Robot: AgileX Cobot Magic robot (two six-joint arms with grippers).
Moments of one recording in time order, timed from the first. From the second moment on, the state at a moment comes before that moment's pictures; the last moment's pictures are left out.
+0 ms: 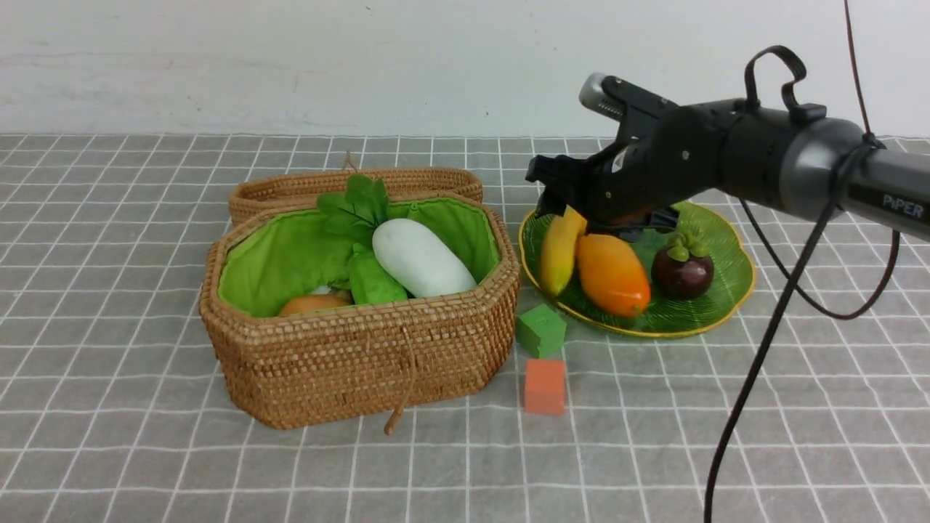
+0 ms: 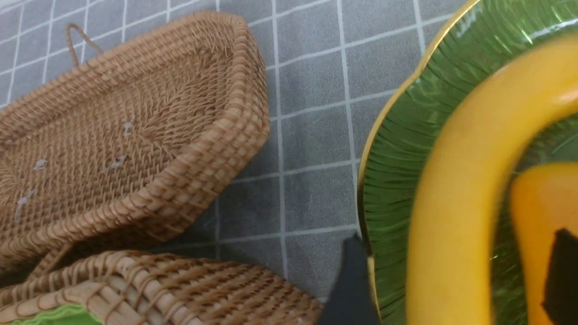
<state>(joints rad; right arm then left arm) 0.36 2.09 -1.68 0.10 0.41 0.50 -0.04 -0.01 0.03 0.13 0.39 -0.32</state>
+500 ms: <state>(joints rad) 0.36 1.78 -1.68 0.04 0.66 0.31 -0.04 -0.01 0.03 0.13 0.39 -0.32</state>
